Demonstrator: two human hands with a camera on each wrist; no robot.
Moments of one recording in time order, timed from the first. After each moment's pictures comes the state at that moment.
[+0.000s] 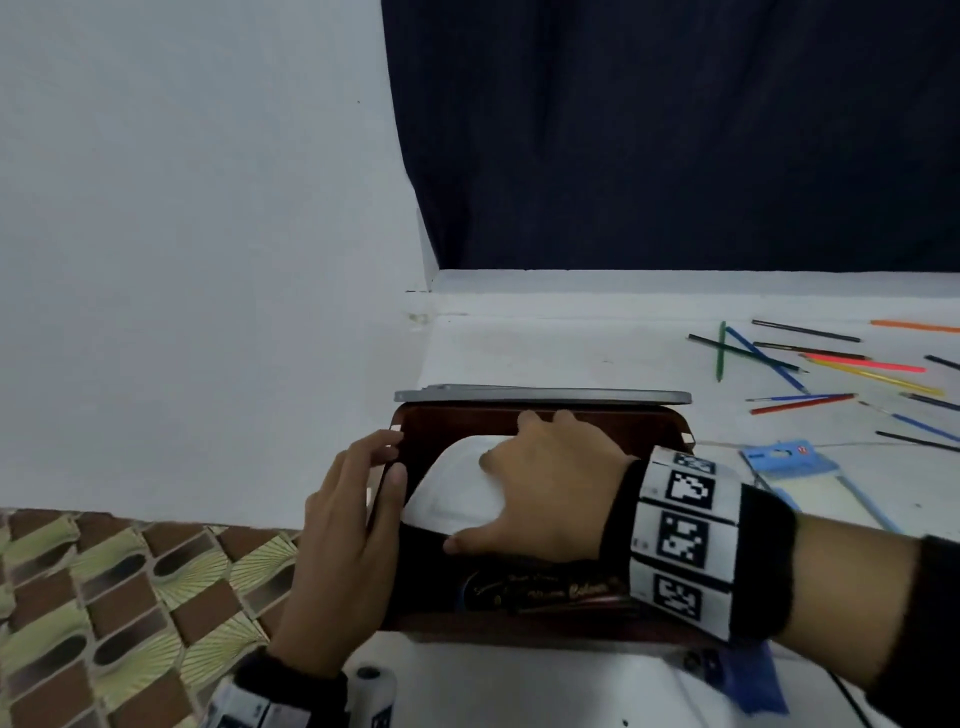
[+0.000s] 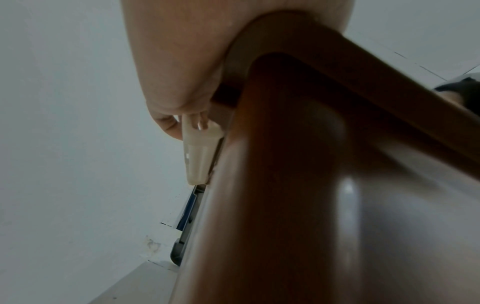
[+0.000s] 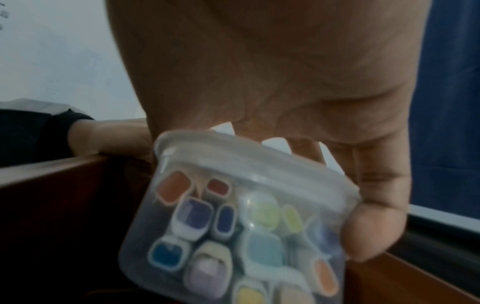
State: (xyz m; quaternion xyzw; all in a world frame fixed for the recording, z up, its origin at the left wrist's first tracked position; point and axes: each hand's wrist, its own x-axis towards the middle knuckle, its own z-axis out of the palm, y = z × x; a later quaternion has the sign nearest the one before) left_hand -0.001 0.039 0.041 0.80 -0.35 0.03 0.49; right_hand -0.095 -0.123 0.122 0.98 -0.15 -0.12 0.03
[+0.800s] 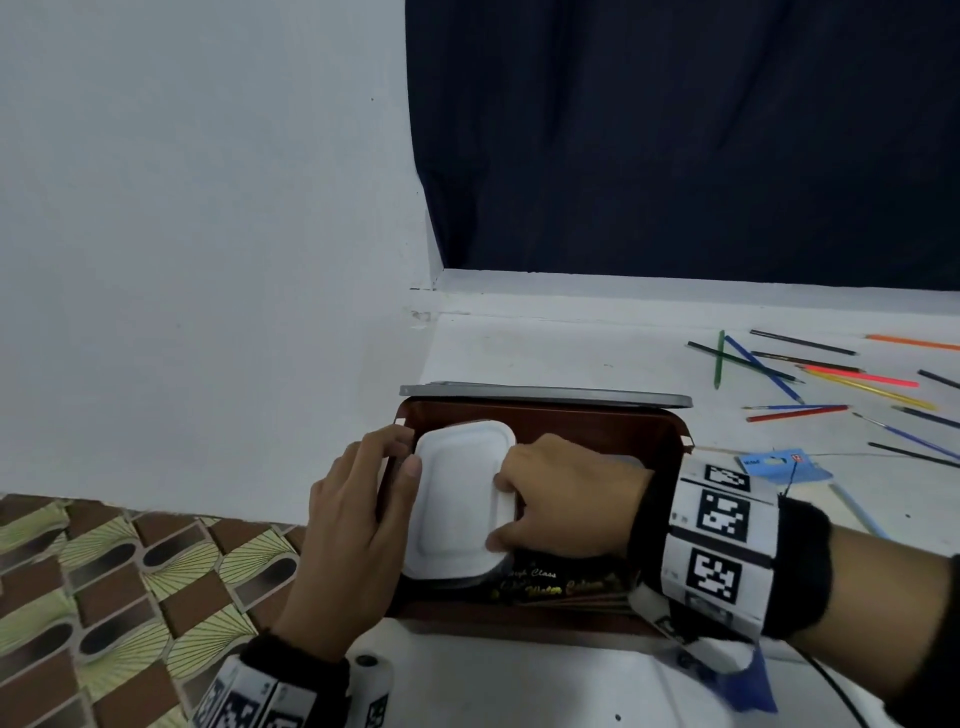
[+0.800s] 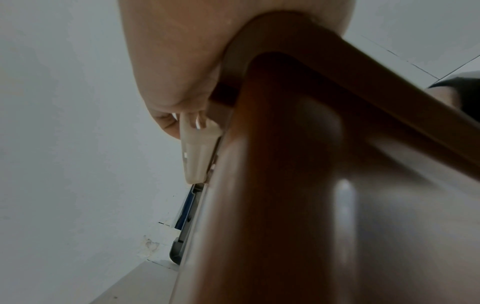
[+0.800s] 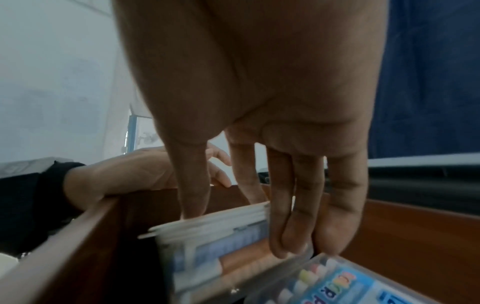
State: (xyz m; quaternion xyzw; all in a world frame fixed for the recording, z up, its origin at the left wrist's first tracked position) left_hand -0.002 0.037 0.038 0.80 -0.37 0.05 0.47; right_hand -0.099 -0.134 0.117 0.98 -0.11 -0.15 -0.11
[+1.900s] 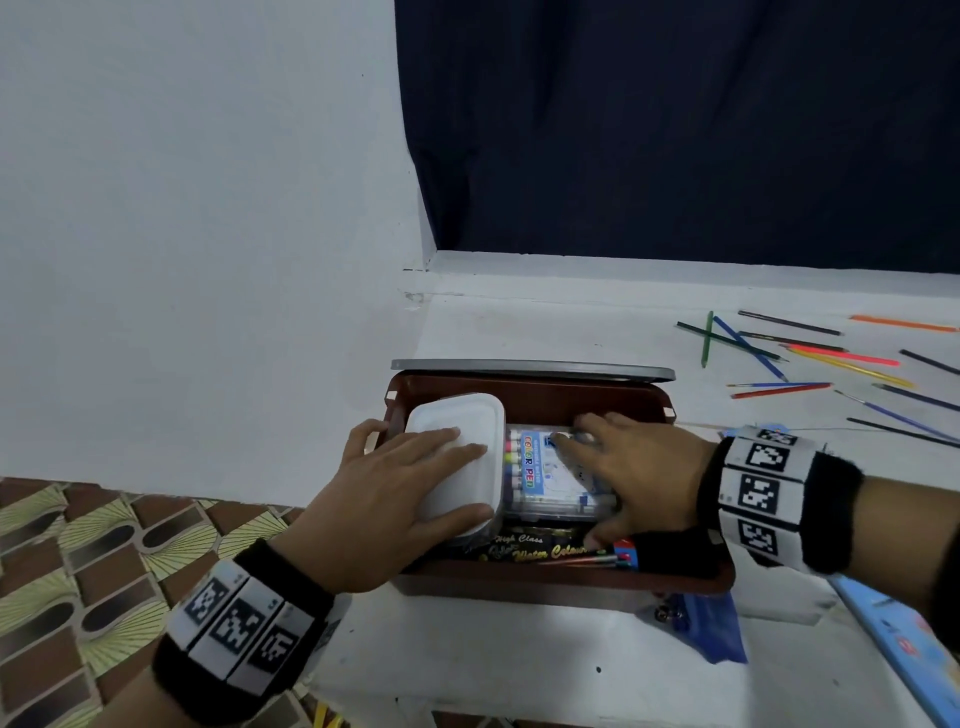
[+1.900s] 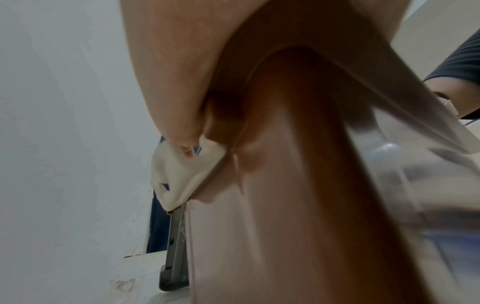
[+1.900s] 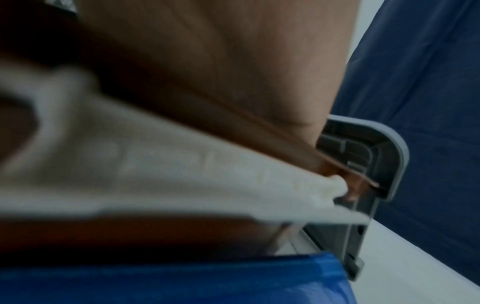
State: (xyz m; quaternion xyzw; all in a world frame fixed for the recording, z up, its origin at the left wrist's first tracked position) left_hand 0.005 0.033 0.051 0.81 -0.57 -0.03 0.10; right_hand -0.147 -0.207 0.074 0.98 -0.06 -0.19 0.09
